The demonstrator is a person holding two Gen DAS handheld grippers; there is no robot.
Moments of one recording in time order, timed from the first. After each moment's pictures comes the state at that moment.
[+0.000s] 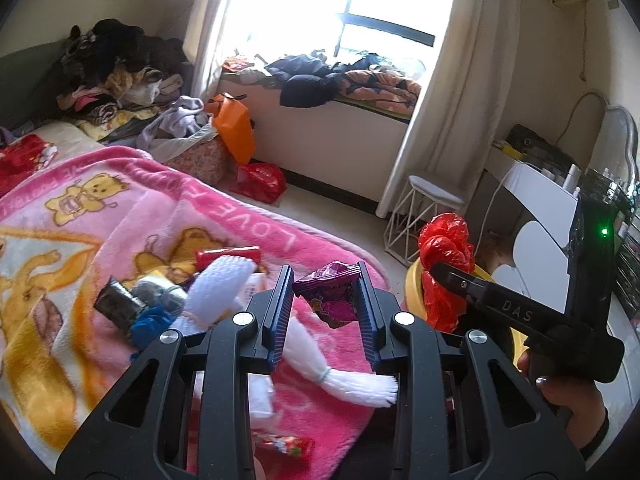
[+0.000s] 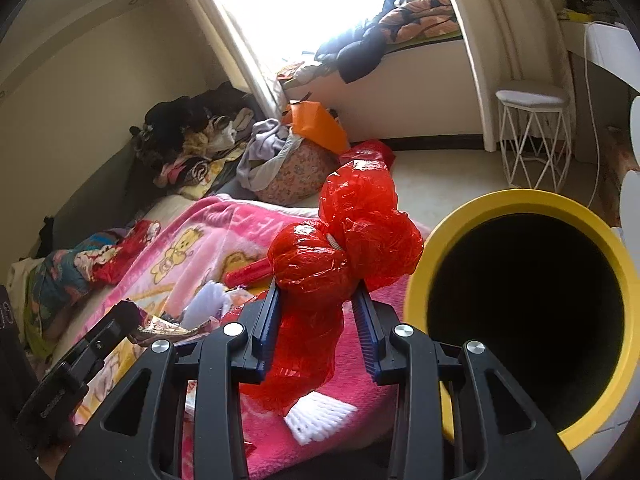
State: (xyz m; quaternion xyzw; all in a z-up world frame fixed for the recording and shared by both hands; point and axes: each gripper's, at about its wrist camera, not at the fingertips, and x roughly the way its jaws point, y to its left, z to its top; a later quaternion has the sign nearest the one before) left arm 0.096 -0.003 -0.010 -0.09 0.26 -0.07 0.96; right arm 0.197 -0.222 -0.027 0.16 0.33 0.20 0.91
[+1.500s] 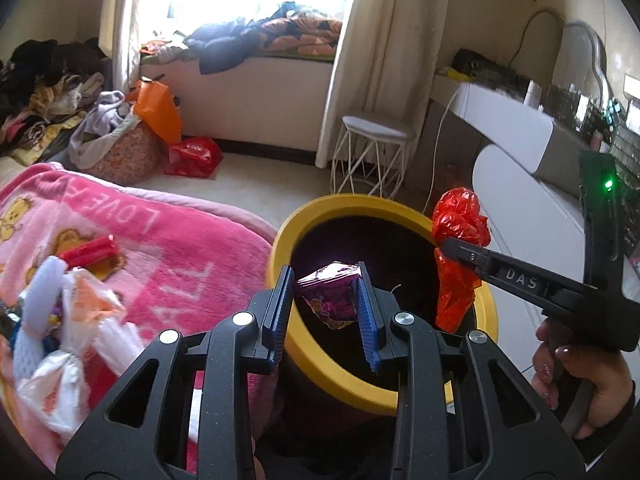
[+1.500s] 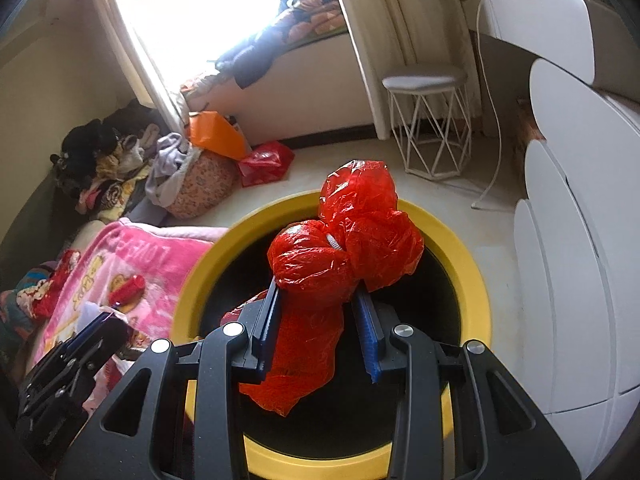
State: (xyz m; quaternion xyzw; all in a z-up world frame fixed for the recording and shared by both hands) left arm 0.154 -0.161 -0.057 -0.01 0.33 -0.17 0.93; right arm 0.202 -0.373 -0.061 0.17 0.37 0.04 0.91
